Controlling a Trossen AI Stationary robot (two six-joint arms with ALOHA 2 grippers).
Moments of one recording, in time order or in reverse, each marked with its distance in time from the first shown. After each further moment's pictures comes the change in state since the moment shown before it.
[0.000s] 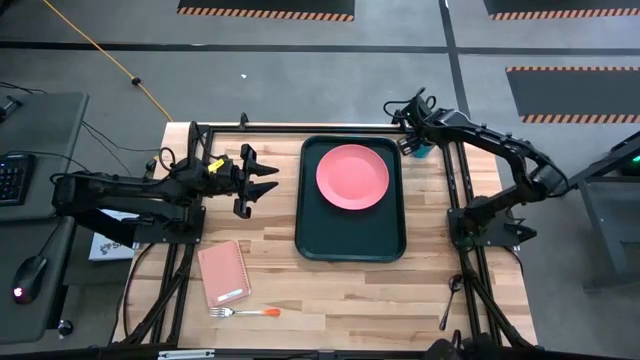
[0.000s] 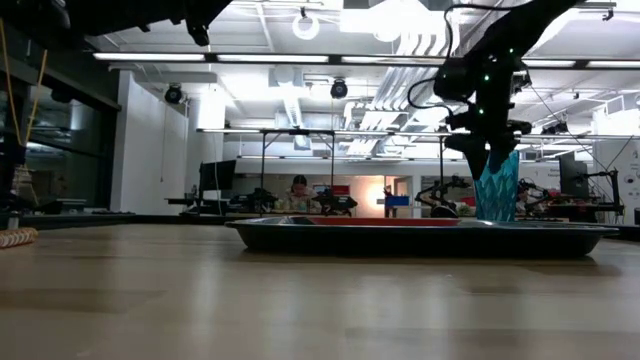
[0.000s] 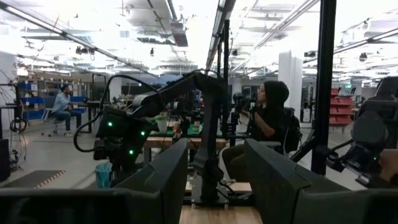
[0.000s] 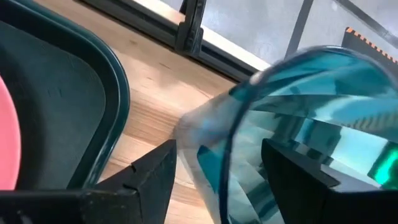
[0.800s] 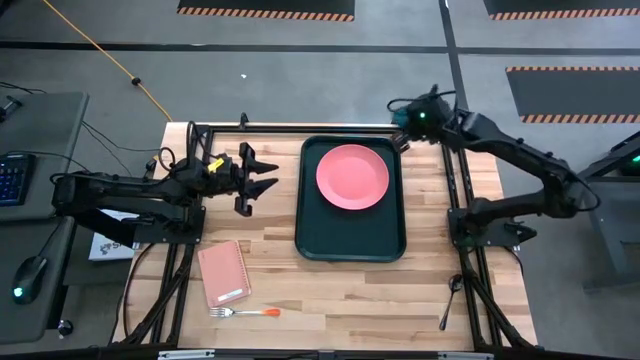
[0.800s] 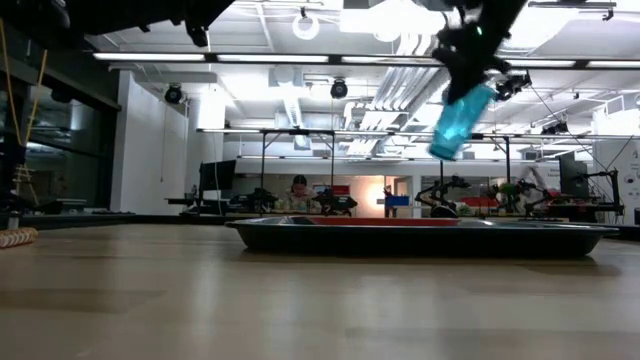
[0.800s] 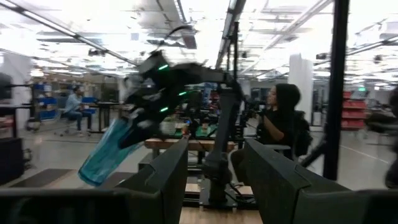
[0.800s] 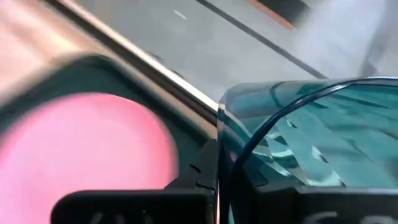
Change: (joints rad) left arm 0.000 0.000 0.000 0.010 -0.051 0.002; right arm 0.298 -0.242 0.199 -0.033 -0.018 -0.022
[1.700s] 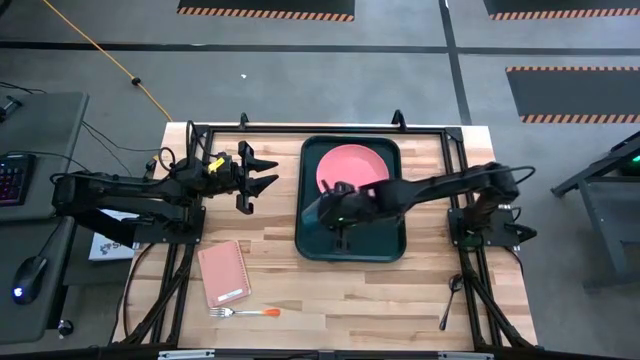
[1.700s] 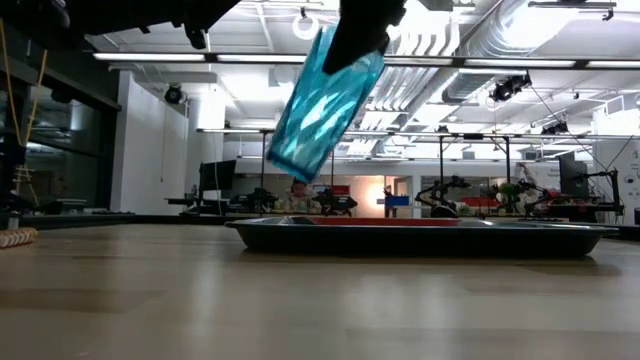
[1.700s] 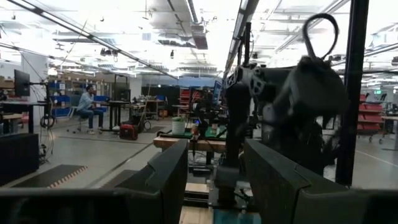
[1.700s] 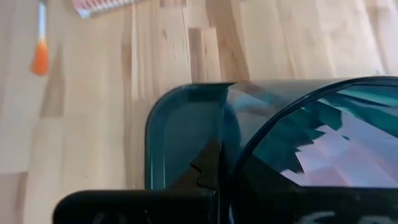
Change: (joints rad) left arm 0.000 0.000 0.000 0.000 -0.040 -0.002; right arm 0.717 0.599 0.405 0.020 -0.216 -0.001
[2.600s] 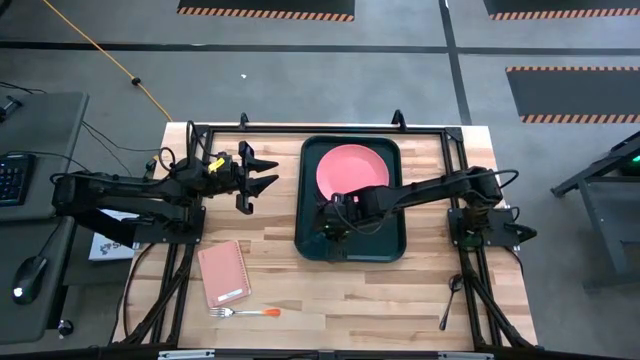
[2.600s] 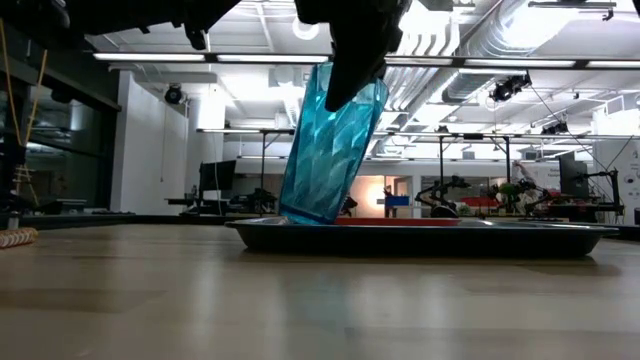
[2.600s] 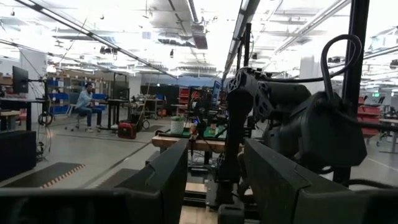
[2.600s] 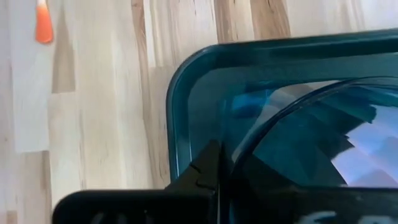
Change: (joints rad) left arm 0.000 0.000 0.000 -0.001 0.000 -0.017; right arm 0.000 0.116 0.057 -0.085 -0.121 0.083
